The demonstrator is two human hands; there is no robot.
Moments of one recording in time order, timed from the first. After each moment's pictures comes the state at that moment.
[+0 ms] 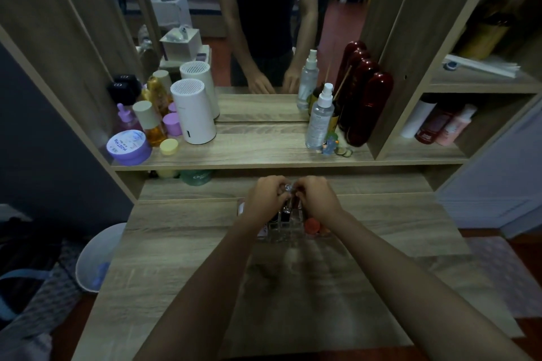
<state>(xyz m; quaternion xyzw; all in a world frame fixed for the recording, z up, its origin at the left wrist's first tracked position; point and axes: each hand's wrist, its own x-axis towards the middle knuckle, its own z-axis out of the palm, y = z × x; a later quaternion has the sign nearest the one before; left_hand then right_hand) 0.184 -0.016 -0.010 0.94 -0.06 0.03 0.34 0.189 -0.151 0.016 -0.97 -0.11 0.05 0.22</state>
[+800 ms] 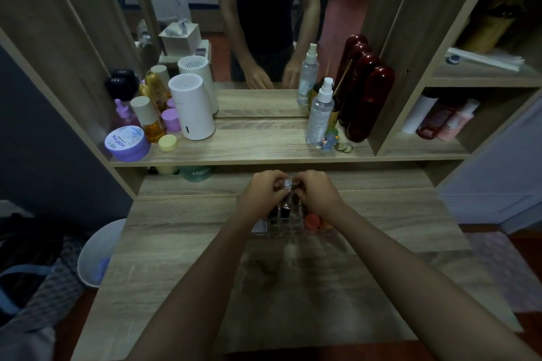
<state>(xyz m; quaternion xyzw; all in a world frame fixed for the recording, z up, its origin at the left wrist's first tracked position) 0.187 -0.007 -0.012 0.93 -0.07 0.01 0.37 0.189 -0.153 0.018 -0.97 -0.14 0.06 0.21</state>
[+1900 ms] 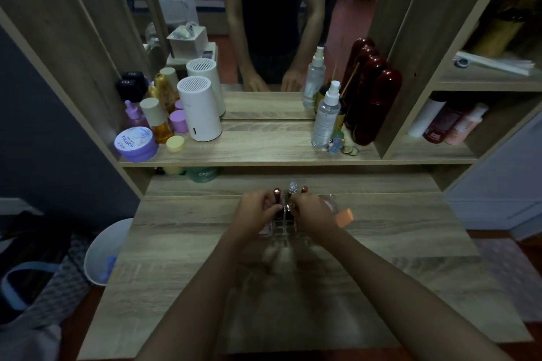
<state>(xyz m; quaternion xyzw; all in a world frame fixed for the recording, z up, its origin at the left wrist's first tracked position) 0.158 0.015 -0.034 0.92 0.00 0.00 0.38 0.168 -0.135 -0.017 -0.98 -0.13 0.08 0.13</state>
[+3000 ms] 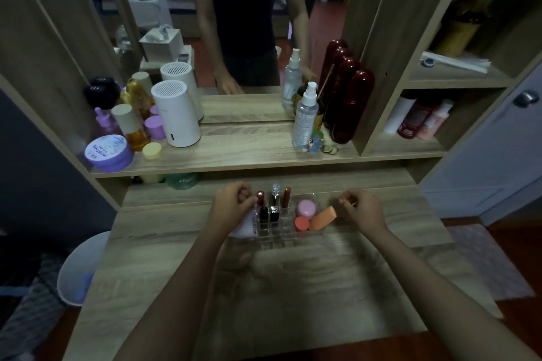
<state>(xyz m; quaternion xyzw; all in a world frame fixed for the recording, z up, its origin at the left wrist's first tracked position) 0.172 0.029 -0.029 0.91 0.01 0.03 0.40 0.170 -0.260 -0.025 -0.95 0.05 -0.05 0.32</state>
